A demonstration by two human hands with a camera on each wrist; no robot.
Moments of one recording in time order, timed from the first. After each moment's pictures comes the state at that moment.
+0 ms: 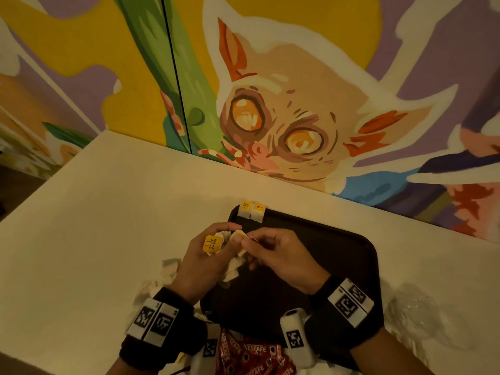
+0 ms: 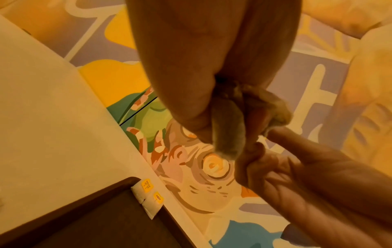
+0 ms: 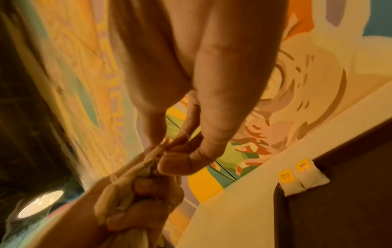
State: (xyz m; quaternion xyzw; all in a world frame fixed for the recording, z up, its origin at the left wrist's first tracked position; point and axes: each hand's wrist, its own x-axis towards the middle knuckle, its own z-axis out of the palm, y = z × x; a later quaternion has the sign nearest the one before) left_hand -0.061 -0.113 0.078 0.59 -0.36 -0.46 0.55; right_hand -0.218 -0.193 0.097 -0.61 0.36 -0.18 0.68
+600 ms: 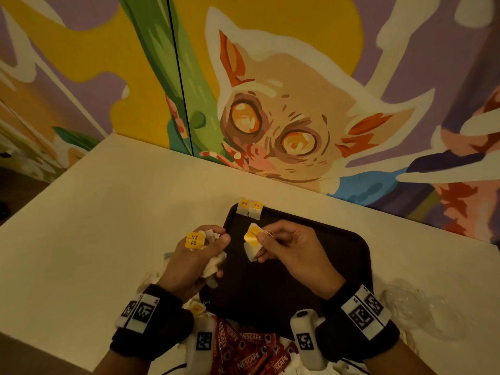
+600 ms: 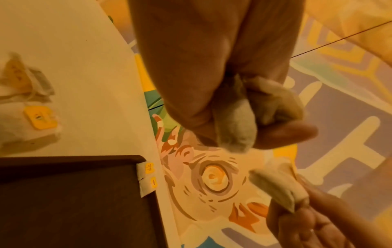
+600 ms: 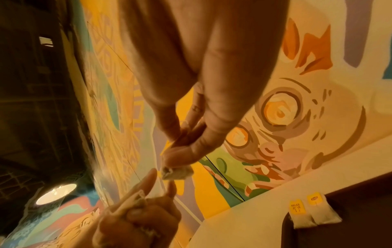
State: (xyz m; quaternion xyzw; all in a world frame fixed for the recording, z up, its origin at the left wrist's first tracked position) left_hand -0.061 -0.087 0.083 0.52 -0.21 -0.57 0.60; right_hand -0.251 -0.171 0.114 -0.60 0.36 -0.26 0.66
